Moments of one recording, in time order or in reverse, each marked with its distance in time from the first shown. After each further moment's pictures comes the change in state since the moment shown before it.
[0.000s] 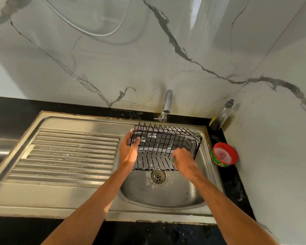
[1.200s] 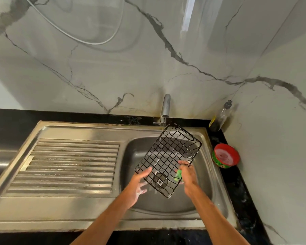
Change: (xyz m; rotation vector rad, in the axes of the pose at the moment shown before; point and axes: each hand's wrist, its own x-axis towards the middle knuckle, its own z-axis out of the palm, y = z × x) left_hand -0.046 -0.050 -0.020 -0.179 -0.470 -0.534; right_hand -0.026 -0.008 0.026 1.227 0.121 0.689
